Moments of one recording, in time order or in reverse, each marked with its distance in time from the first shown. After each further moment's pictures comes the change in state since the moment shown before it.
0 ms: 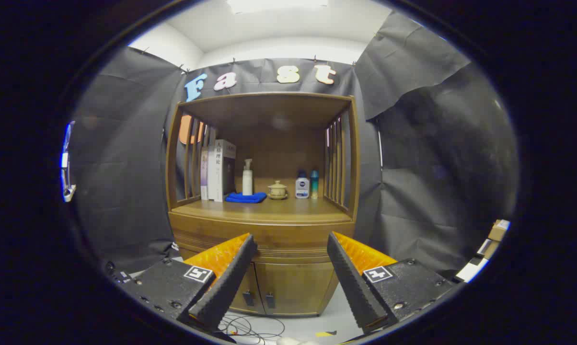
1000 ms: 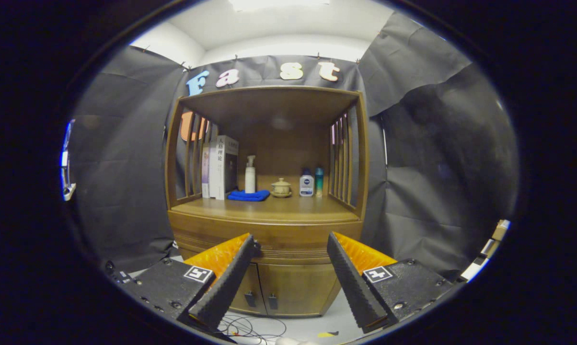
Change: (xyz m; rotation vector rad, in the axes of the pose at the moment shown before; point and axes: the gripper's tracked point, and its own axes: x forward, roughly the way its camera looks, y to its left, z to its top) arm 0.032 0.019 -0.011 0.005 0.021 0.021
